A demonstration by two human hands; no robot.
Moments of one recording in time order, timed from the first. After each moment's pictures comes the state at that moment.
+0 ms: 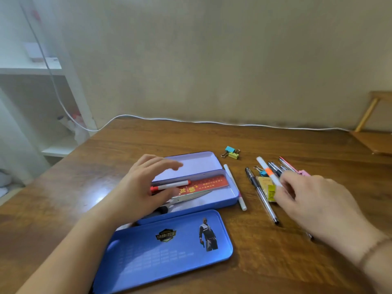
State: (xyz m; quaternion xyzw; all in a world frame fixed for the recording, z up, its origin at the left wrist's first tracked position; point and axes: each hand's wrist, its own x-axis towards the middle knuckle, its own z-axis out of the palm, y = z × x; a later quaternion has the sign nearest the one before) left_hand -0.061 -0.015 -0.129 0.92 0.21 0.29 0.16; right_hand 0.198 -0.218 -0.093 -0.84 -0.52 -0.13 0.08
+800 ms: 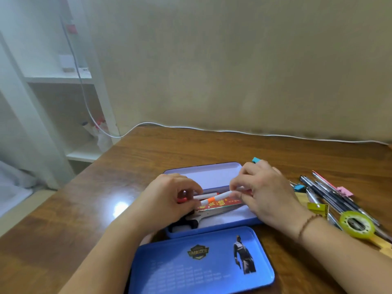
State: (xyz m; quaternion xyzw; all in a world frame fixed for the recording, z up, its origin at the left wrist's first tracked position) left_hand -0.069 -0.005 -0.124 0.91 0.25 0.26 0.18; right_hand 0.150 -0.110 -0.116 -0.67 -0.70 -0.13 0.20
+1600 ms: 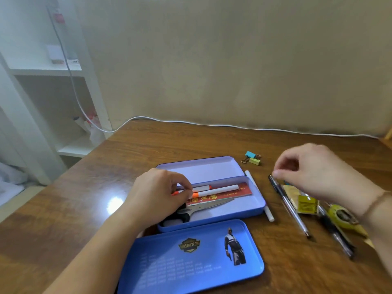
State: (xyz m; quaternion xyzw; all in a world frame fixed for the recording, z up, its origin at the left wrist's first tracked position) left_hand -0.062 -0.010 -0.125 0.89 0.36 0.24 0.14; right_hand 0.199 -0.147 -0.059 -0.83 -0.53 0.01 0.17
